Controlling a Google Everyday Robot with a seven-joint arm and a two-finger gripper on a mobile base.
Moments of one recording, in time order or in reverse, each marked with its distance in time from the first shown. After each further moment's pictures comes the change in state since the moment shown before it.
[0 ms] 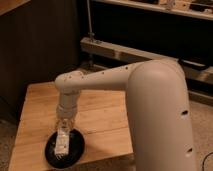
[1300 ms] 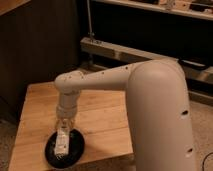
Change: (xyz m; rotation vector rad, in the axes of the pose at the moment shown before) arm 0.000 0.001 -0.001 0.000 -0.002 -0.002
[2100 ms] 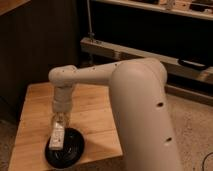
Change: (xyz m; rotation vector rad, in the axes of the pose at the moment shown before) arm -0.020 0.012 -0.005 0.020 0.034 0.063
